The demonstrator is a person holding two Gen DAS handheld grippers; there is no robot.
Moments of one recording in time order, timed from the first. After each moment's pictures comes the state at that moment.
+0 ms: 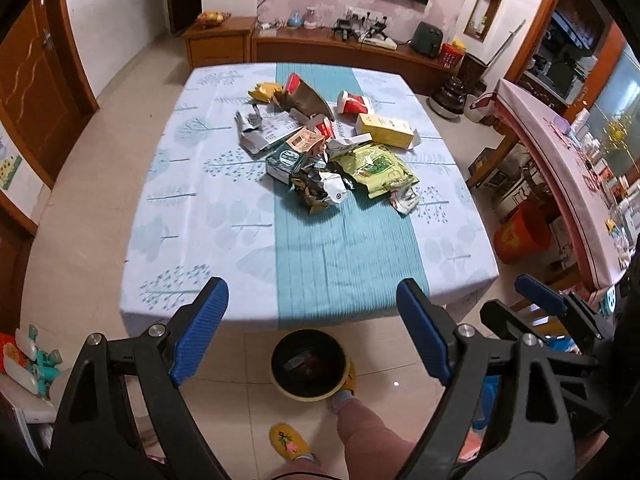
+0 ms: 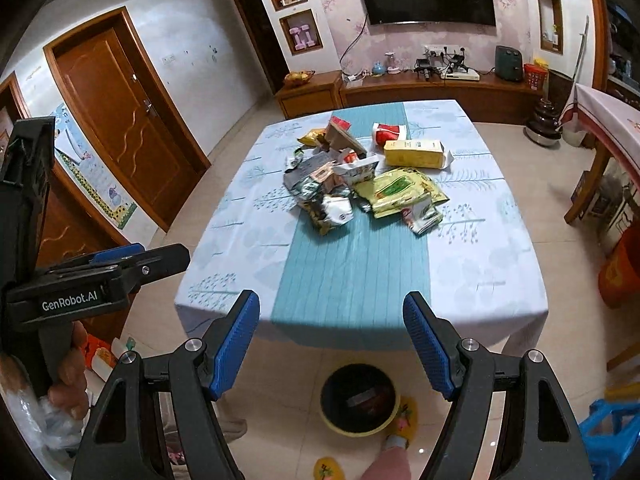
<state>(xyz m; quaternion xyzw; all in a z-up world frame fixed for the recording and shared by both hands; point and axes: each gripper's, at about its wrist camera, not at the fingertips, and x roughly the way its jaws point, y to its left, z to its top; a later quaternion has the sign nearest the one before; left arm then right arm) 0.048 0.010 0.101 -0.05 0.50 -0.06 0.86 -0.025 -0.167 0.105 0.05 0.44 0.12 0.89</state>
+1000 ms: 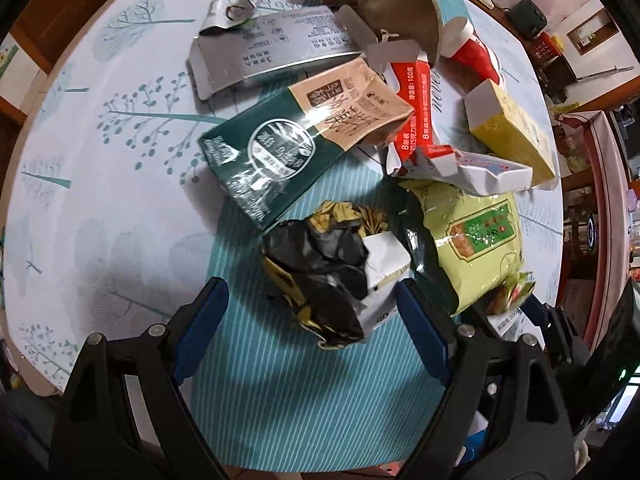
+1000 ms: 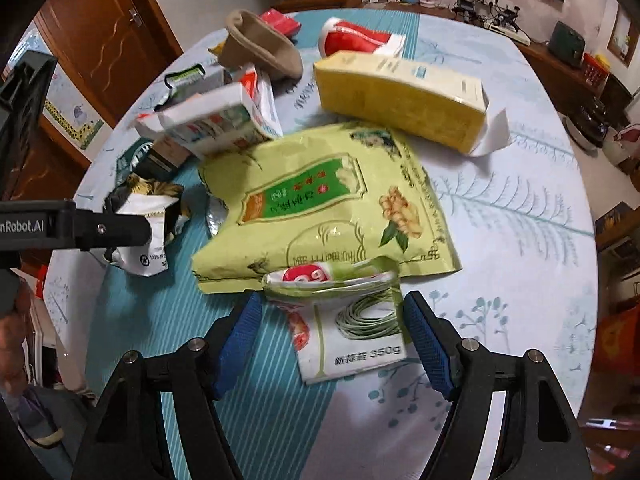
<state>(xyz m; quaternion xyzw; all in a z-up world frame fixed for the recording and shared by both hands) 0.300 -0.011 -0.117 -0.16 0.64 0.04 0.75 0.287 -0.216 -0.104 -0.07 0.55 0.15 0.82</state>
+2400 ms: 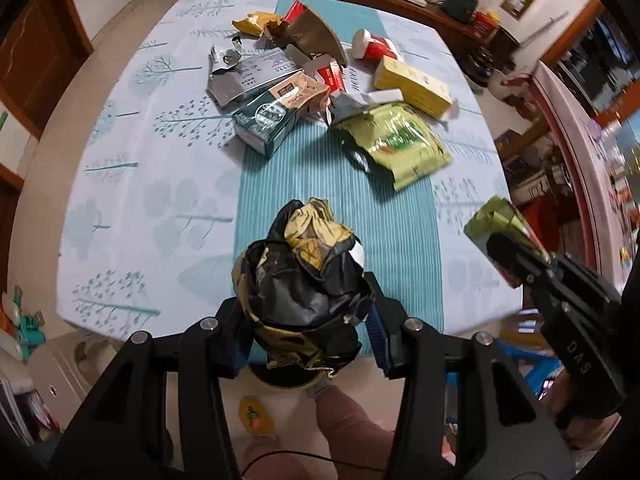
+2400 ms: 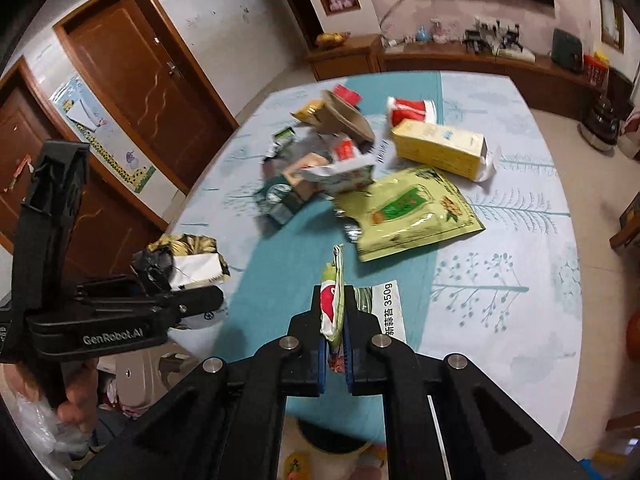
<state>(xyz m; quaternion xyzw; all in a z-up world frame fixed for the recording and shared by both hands) 0.145 -0.020 -0.005 -0.08 0.58 -0.04 0.81 0.157 -0.200 0.019 0.02 0.48 0.21 0.85</state>
